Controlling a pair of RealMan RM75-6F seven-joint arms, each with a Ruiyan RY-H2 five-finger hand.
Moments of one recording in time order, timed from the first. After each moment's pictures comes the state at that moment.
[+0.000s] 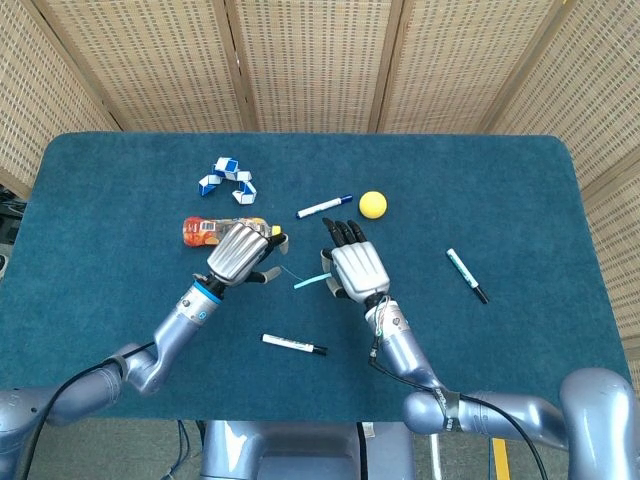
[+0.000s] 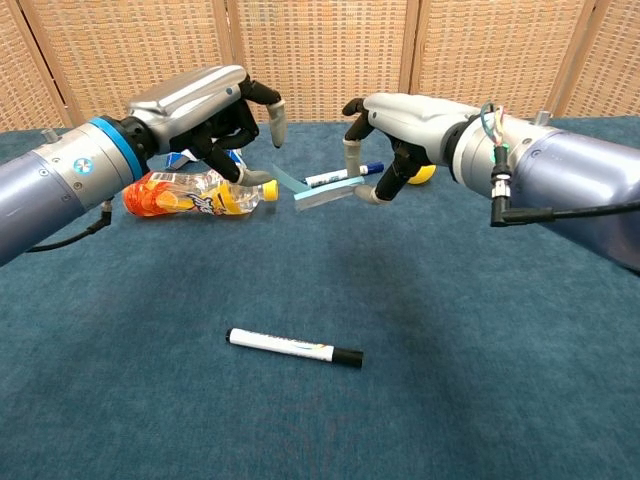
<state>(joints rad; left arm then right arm) -0.84 -1.75 -0.23 -1.04 1.57 1.11 -0.11 0.92 -1.67 0.30 -1.58 -0.81 1.10 -0.58</state>
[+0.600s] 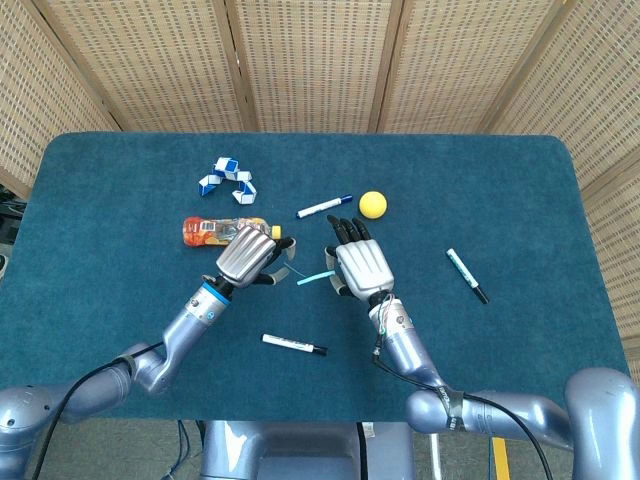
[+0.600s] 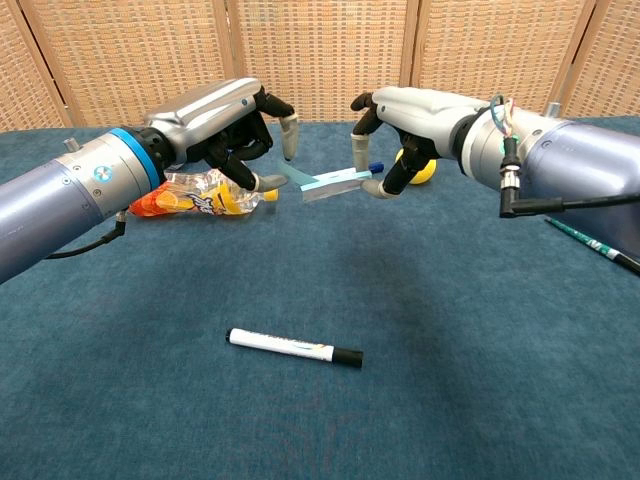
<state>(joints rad) -0.87 -1.78 -0.21 -1.01 1.54 1.10 -0.15 0.92 -1.65 0.30 -1.60 -0.80 1.10 -0.58</state>
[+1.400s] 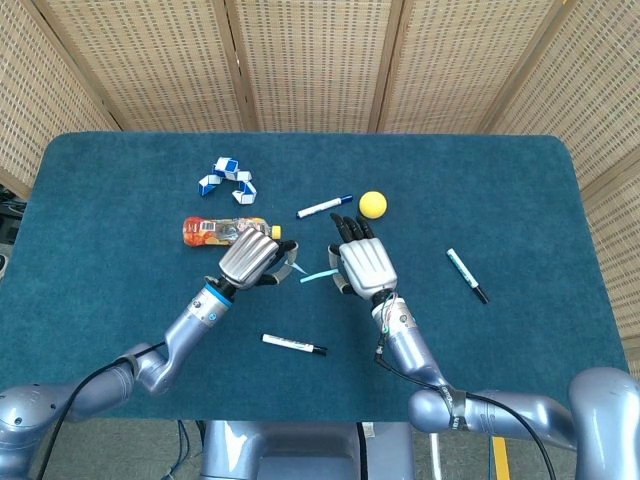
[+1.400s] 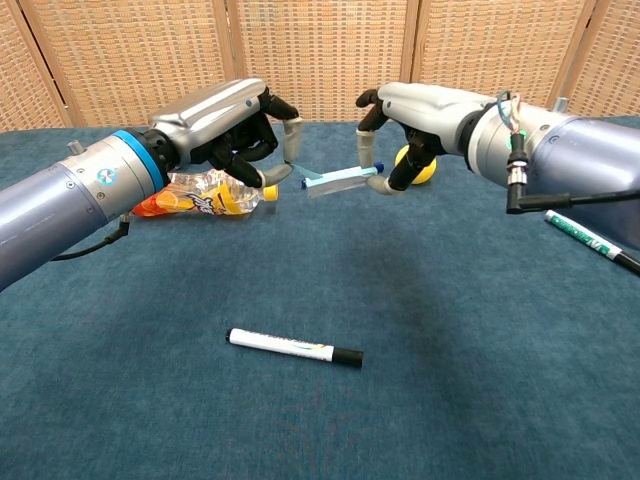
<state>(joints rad) -0.89 -1.80 -0.18 -0.99 1.53 1.12 -0.17 0.91 -1.63 0.30 -1.61 -0.80 1.11 -0.58</state>
